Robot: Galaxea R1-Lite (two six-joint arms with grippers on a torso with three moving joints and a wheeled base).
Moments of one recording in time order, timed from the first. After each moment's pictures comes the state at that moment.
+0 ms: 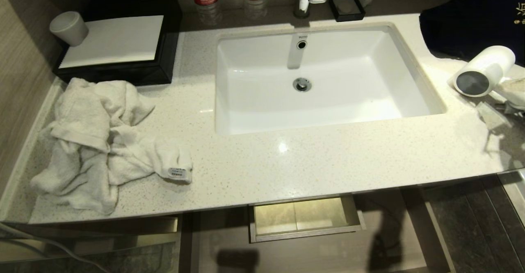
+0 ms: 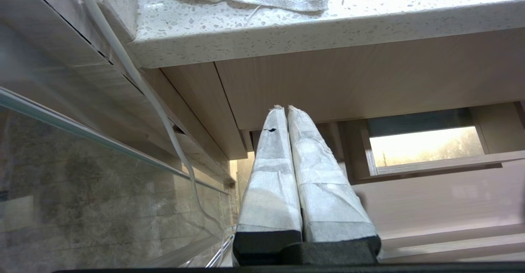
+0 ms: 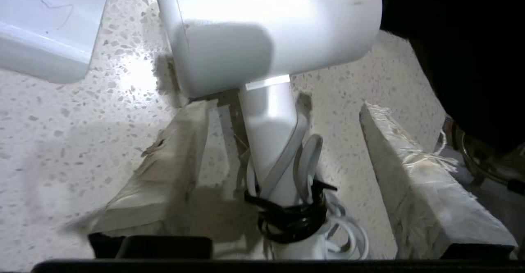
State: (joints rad) left arm 0.00 0.00 0.00 0.00 0.00 0.00; right arm -0.47 1.54 -1.52 0.33 0.37 -0.73
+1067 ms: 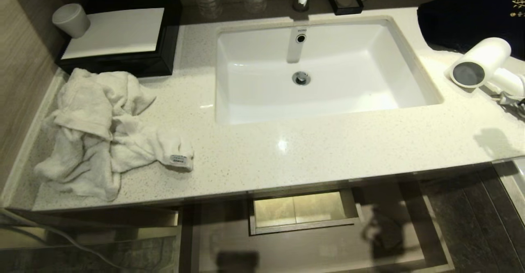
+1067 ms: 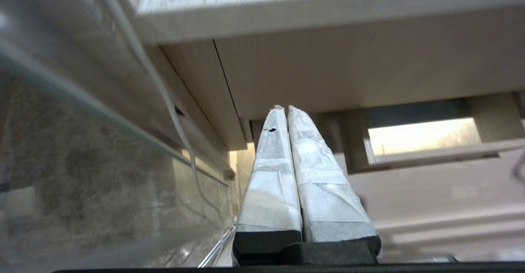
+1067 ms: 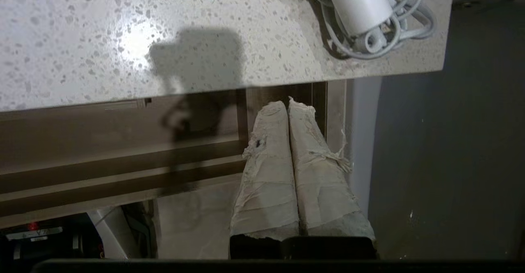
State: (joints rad) left arm 0.00 0.00 0.00 0.00 0.00 0.00; right arm -0.41 1.16 -1.16 0.44 0.06 -0.41
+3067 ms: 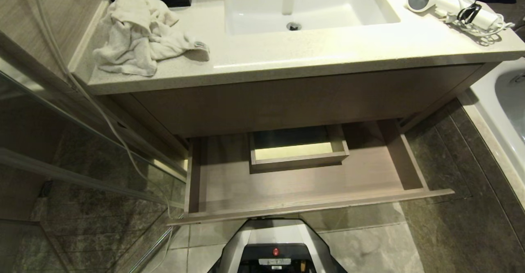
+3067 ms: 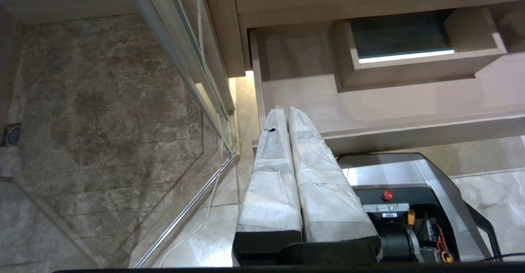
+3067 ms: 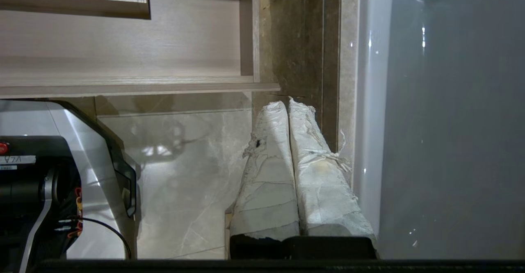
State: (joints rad) left arm 0.00 0.00 0.00 0.00 0.00 0.00; right arm -0.38 0.96 -0.88 0.25 0.06 -0.43
